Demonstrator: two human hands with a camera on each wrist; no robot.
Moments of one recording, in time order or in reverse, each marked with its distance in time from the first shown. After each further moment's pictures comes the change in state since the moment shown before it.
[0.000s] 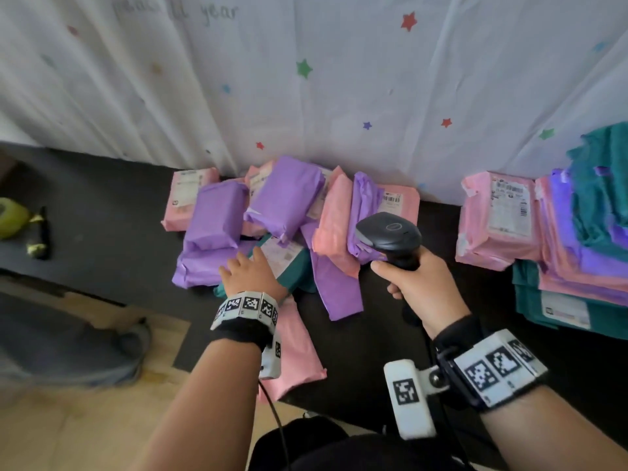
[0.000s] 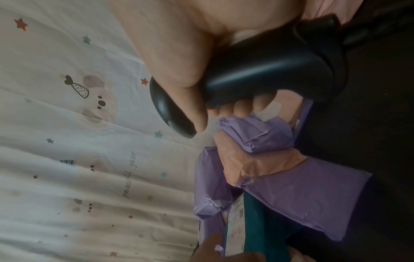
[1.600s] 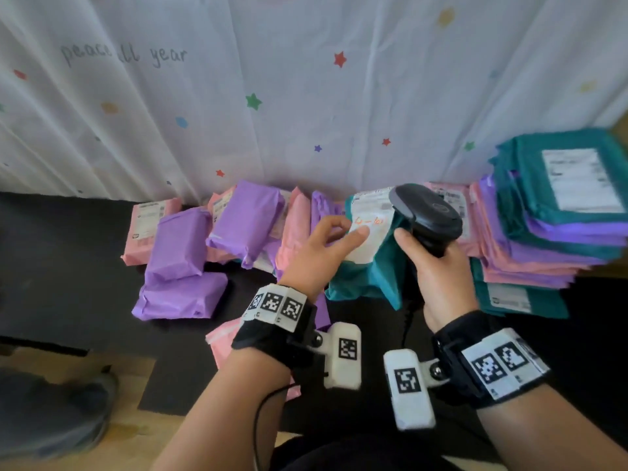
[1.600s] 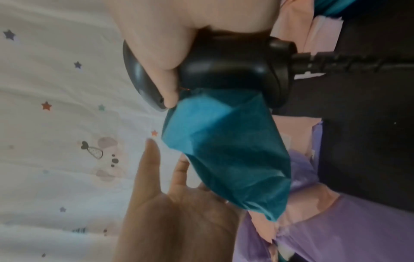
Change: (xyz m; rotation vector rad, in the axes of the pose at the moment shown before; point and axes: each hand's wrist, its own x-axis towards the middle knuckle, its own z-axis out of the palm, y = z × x) left_hand -0.065 0.120 -0.077 -1.428 -0.414 0.479; right_hand -0.008 -0.007 -0.053 0.570 0.282 -0.207
